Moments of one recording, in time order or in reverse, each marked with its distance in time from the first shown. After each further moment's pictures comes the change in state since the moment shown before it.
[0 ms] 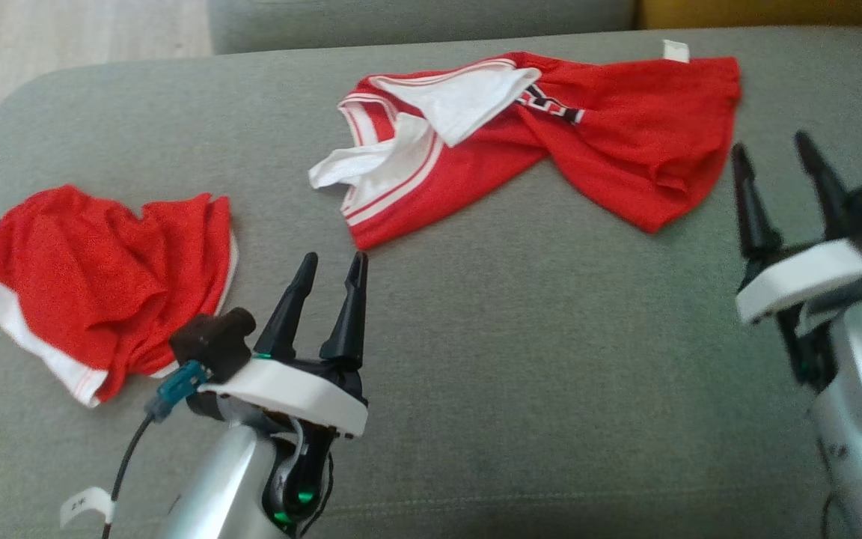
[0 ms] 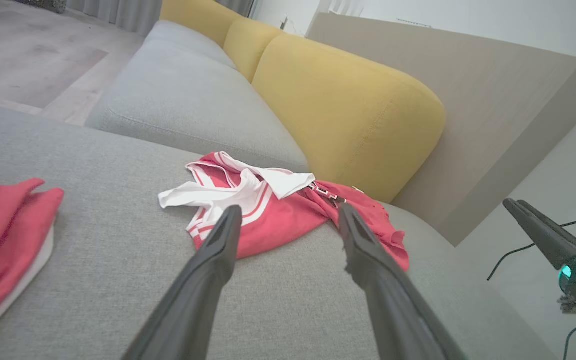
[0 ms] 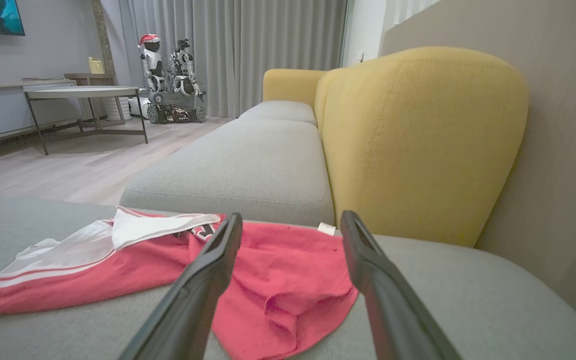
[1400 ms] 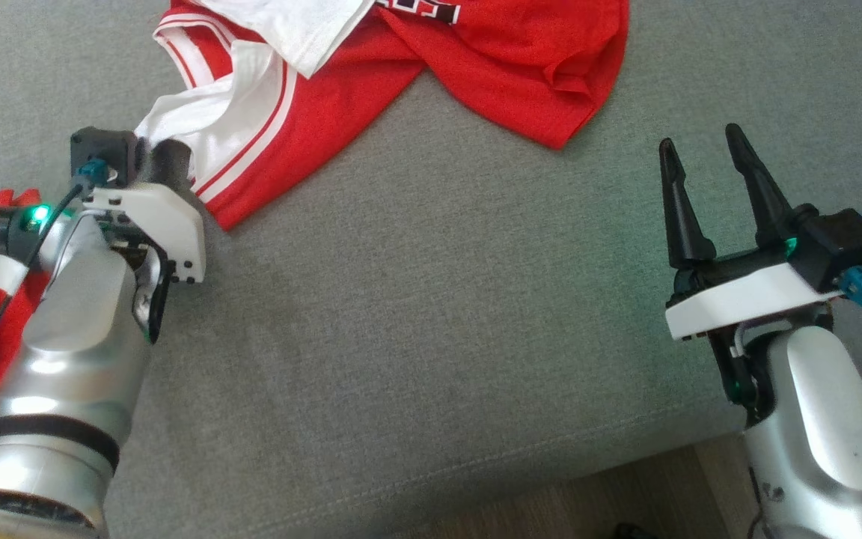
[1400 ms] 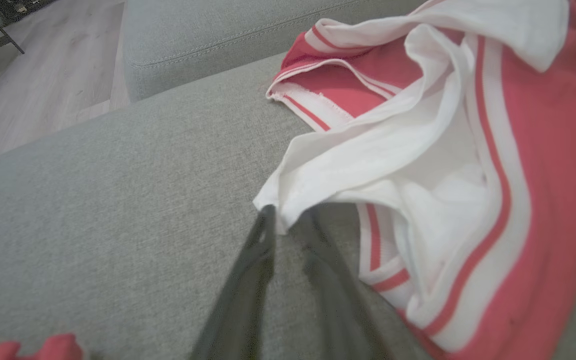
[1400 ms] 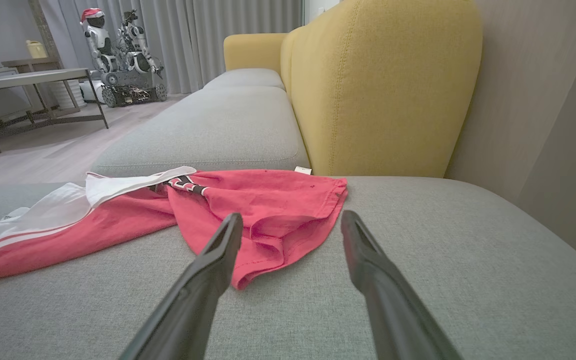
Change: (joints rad) left arm -0.625 0.180 -0.037 0.814 0.264 0.079 0.069; right arm 0.171 0.200 -0.053 -0.390 -0.085 0.000 0.096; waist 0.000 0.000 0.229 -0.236
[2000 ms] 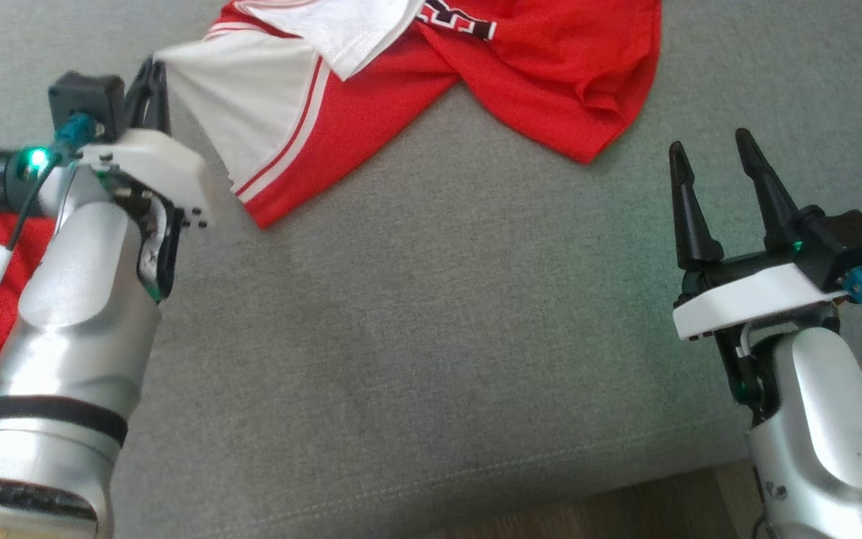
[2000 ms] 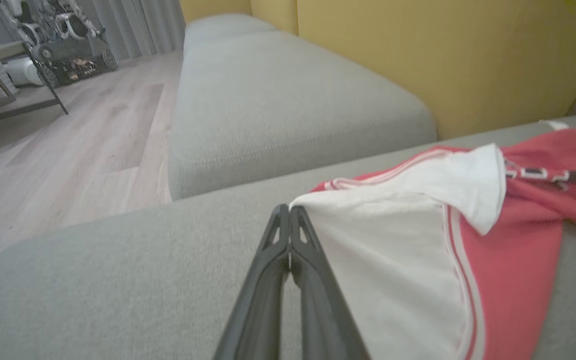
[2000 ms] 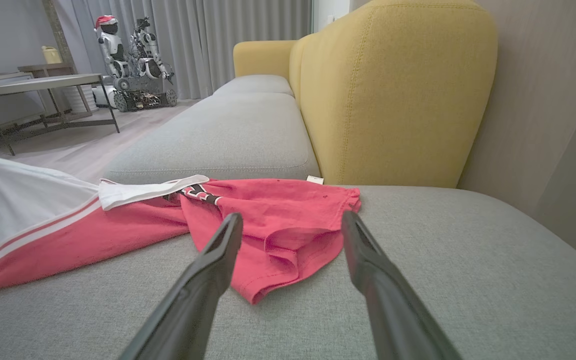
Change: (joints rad) left arm -0.021 -0.015 0.046 -0.141 -0.020 0.010 -0.062; right arm 0.000 0.004 -0.027 0.021 -0.023 0.000 0.002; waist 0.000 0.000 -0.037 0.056
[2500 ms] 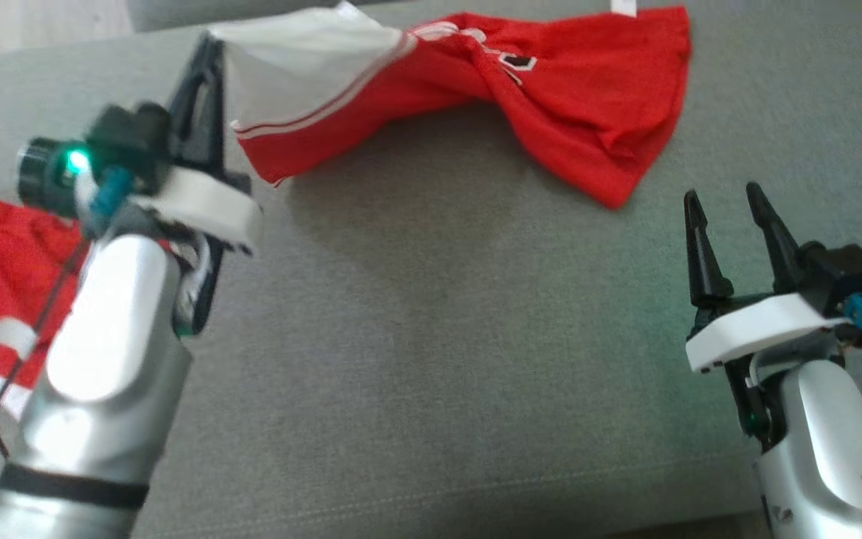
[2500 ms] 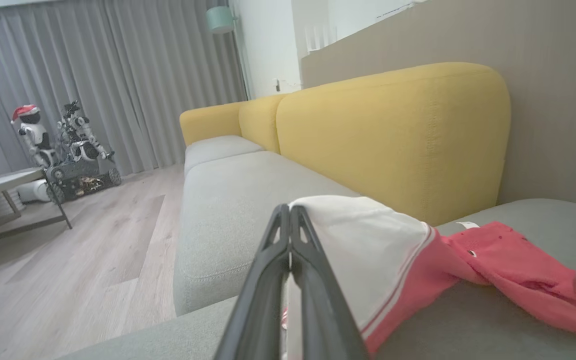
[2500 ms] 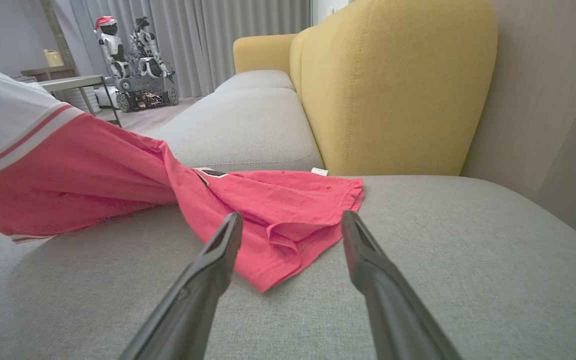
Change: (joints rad) left arm 0.200 0.005 0.034 -0.480 0.099 -0.007 -0.006; right arm 0.048 0.001 -0.054 0.084 0.000 0.000 0.017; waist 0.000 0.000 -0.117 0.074
